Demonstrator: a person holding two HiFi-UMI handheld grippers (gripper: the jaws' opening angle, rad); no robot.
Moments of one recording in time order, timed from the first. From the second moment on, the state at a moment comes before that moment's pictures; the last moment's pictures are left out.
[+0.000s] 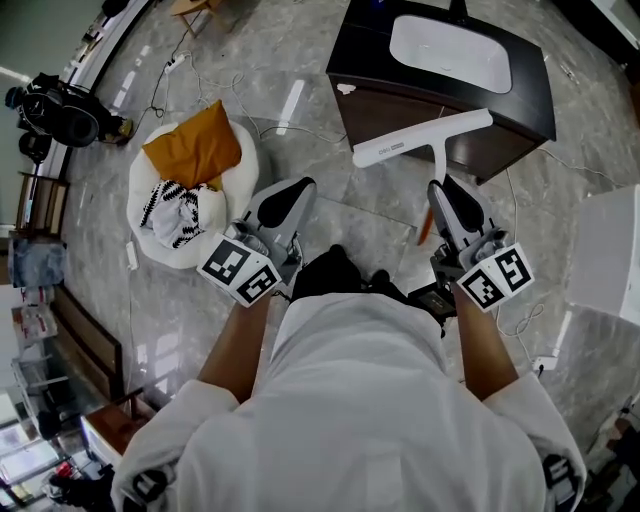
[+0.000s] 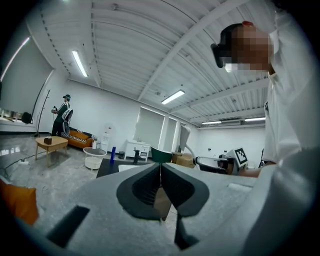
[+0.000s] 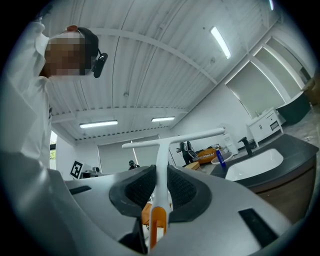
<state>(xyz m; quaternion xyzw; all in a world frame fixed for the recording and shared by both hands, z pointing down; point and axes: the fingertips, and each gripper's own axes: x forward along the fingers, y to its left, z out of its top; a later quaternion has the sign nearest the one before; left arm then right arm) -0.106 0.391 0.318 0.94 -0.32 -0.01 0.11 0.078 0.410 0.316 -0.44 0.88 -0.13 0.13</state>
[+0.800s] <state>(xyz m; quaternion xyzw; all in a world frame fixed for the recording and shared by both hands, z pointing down) -0.126 0.215 0.327 0.93 -0.32 -0.09 0.16 0.059 0.250 0.324 -0.46 0.87 -0.14 0.08</state>
